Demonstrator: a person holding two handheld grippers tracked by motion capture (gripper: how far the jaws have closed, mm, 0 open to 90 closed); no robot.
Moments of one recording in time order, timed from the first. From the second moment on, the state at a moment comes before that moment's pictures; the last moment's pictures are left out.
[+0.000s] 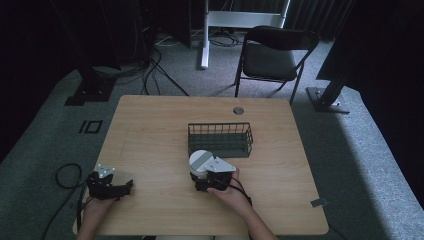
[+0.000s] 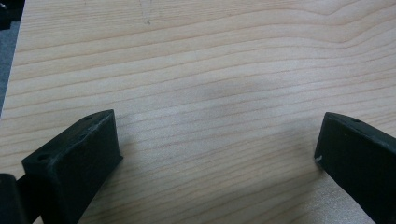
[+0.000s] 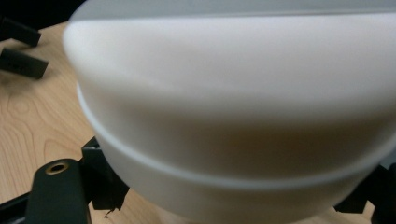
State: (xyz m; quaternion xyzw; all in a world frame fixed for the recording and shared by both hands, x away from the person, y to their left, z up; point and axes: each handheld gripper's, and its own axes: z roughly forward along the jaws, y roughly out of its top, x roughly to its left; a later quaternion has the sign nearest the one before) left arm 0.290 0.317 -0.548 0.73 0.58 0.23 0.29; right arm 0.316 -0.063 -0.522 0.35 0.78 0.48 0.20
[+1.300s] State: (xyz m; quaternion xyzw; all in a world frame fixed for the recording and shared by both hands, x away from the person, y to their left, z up) left arm 0.290 0.317 -0.549 0.73 0.58 0.23 0.29; right arm 0.335 -0.073 -0.444 0.33 0.75 0.53 0.23
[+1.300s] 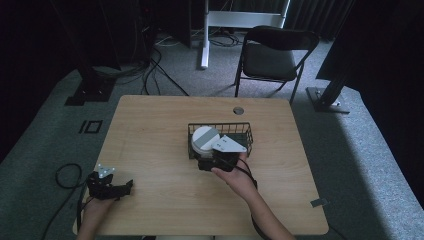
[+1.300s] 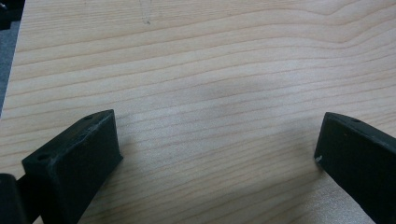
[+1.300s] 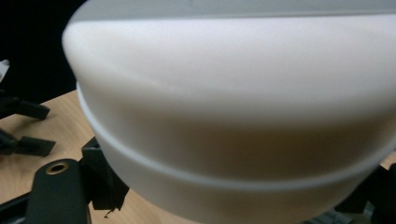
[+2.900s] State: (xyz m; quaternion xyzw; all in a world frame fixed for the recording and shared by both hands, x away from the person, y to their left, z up) left arm 0.290 0.317 -0.549 0.73 0.58 0.23 0.29; right arm 0.417 -0.111 -0.453 0.50 0.68 0.43 0.32
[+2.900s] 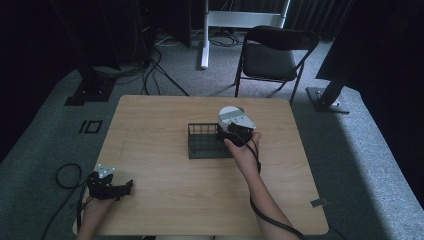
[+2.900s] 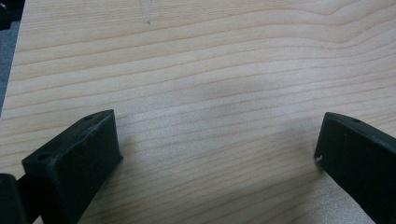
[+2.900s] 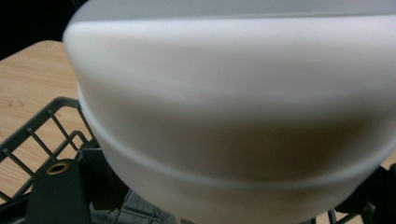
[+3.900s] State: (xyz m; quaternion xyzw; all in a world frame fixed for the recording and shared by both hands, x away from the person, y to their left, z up) left arm 0.290 0.317 -0.549 0.73 0.58 0.23 0.29; right arm 0.432 -0.101 -0.471 0.52 0.71 0.37 0.30
